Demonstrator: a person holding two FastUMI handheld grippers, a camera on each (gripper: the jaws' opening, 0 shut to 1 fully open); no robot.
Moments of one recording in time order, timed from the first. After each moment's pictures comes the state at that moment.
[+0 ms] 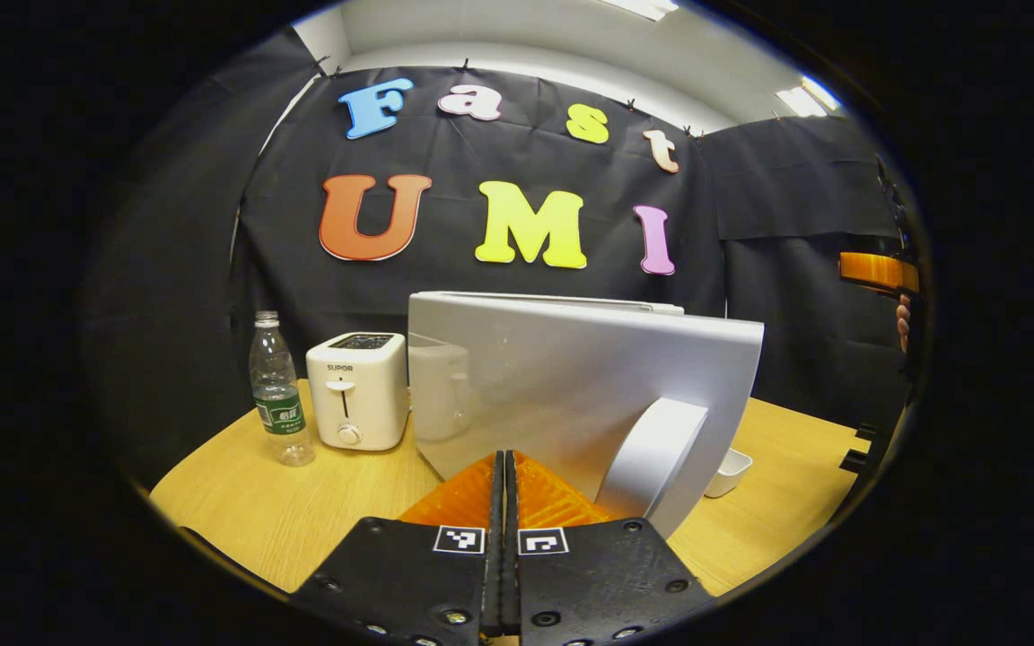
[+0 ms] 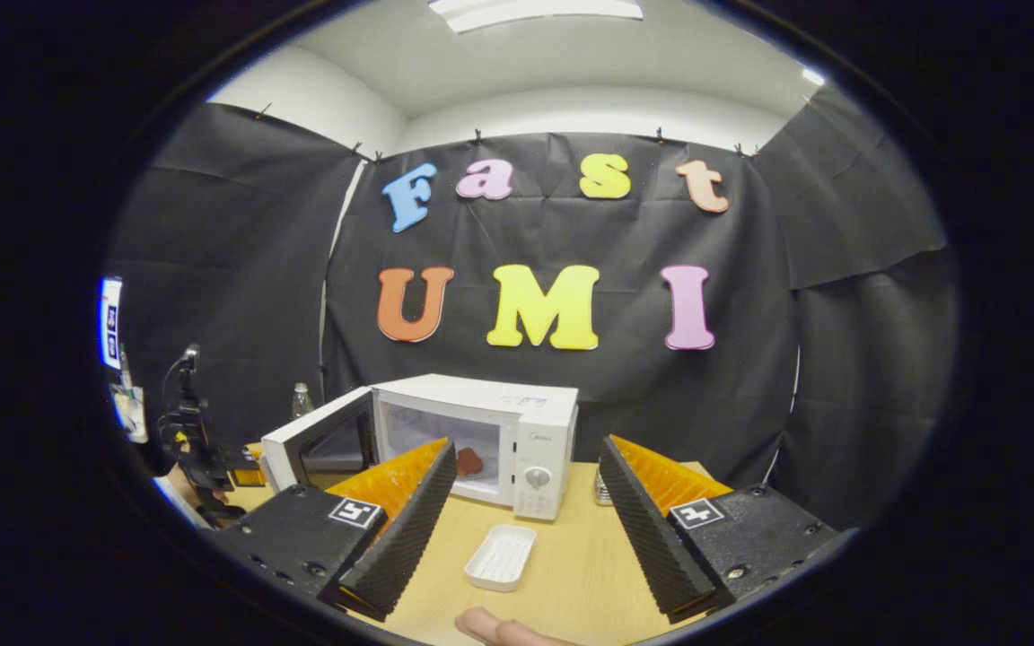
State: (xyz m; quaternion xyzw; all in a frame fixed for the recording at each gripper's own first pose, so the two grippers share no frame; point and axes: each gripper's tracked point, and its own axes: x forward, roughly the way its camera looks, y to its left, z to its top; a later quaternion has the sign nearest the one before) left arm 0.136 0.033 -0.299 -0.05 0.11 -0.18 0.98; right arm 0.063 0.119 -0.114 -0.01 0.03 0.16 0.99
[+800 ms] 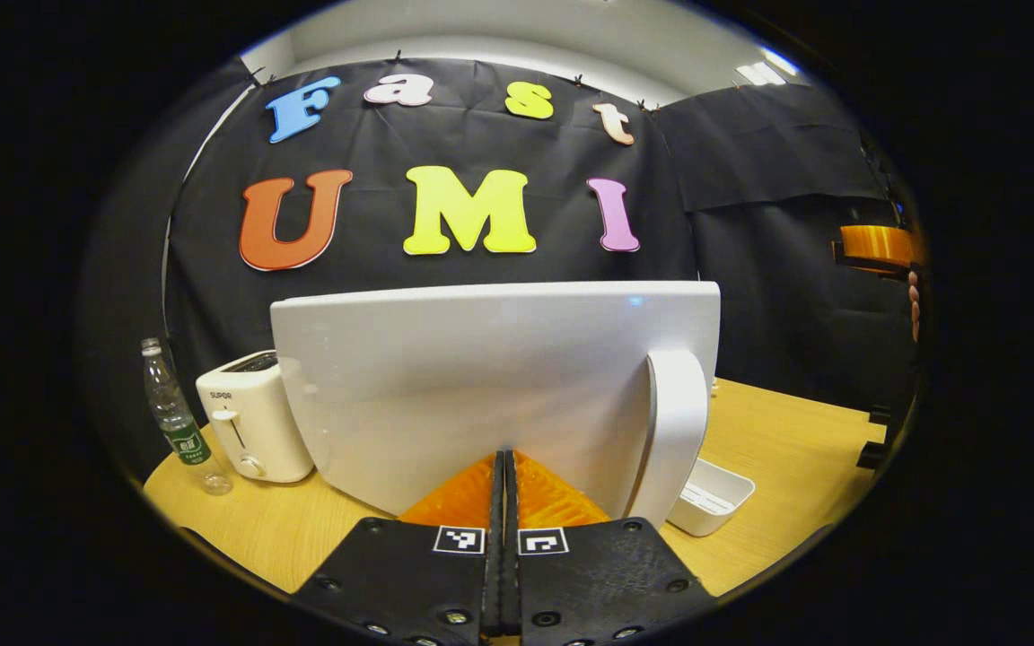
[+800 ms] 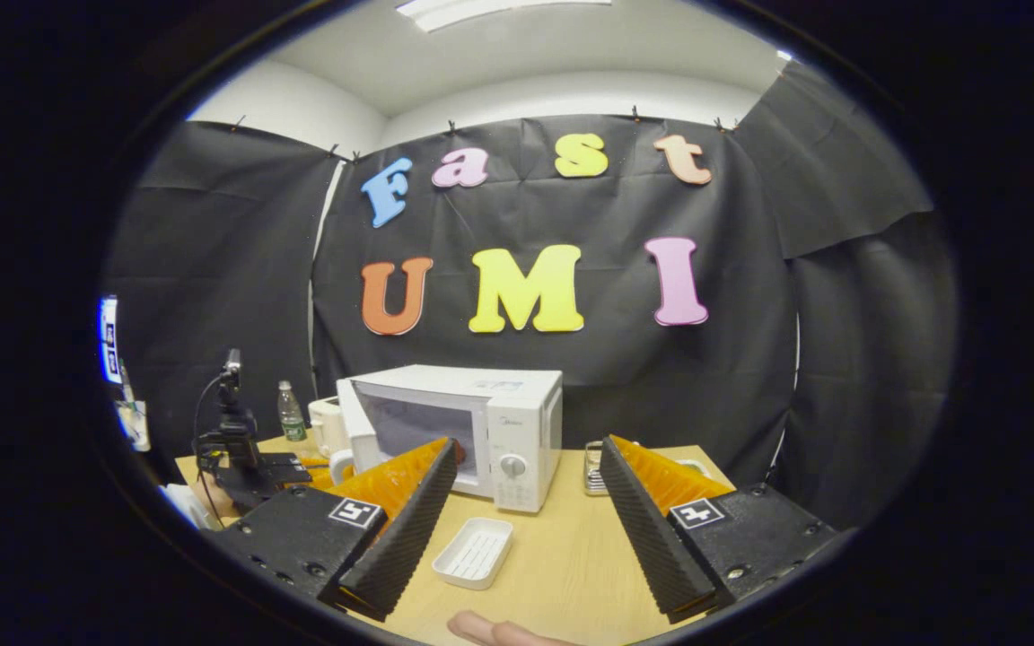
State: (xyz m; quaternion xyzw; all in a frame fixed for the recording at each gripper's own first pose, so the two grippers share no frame) left arm 0.202 -0.076 -0.311 -0.01 0.11 -0.23 0.97; right arm 0.110 0.077 -0.151 0.03 0.05 0.17 0.98
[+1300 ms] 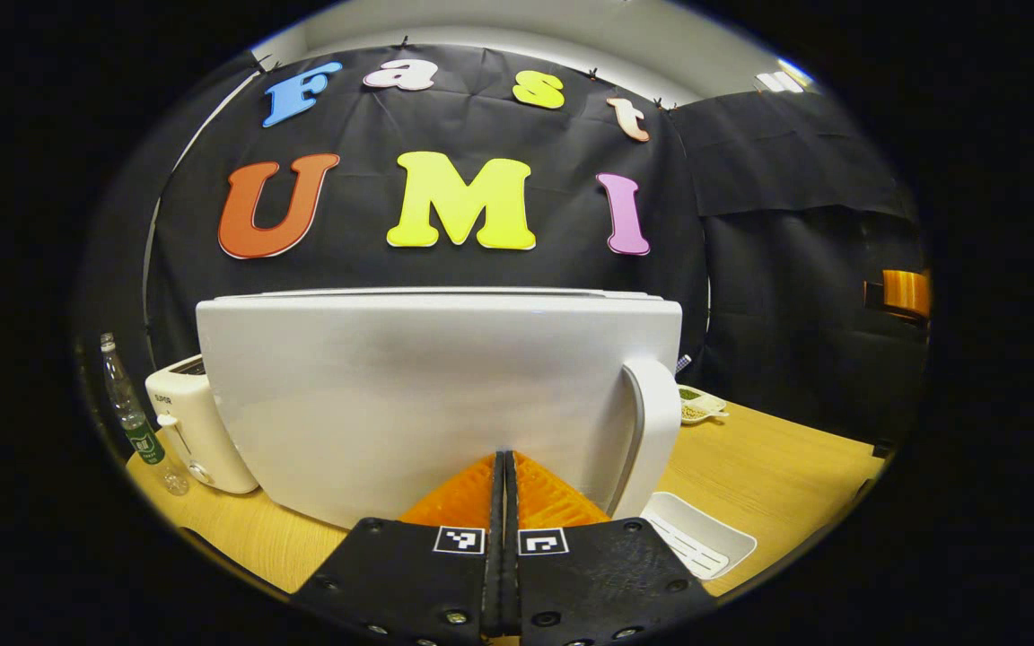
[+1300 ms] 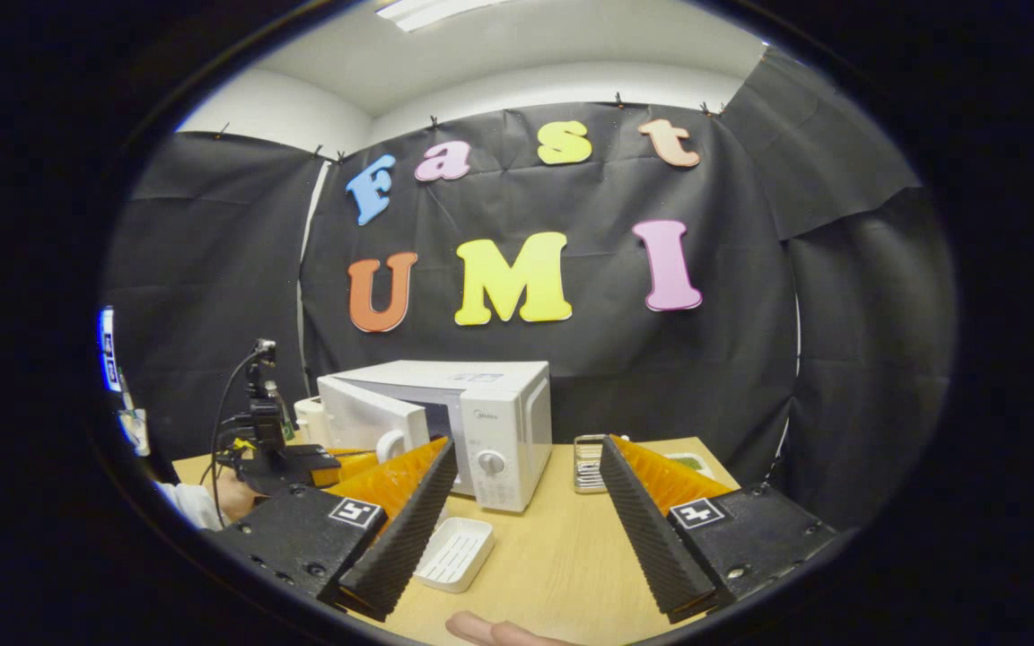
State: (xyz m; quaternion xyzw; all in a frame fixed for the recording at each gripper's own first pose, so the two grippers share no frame) left arm 0.261 -0.127 -0.306 -0.04 0.11 -0.22 0.97; right arm 0.142 0.055 -0.169 0.04 0.06 0.17 0.98
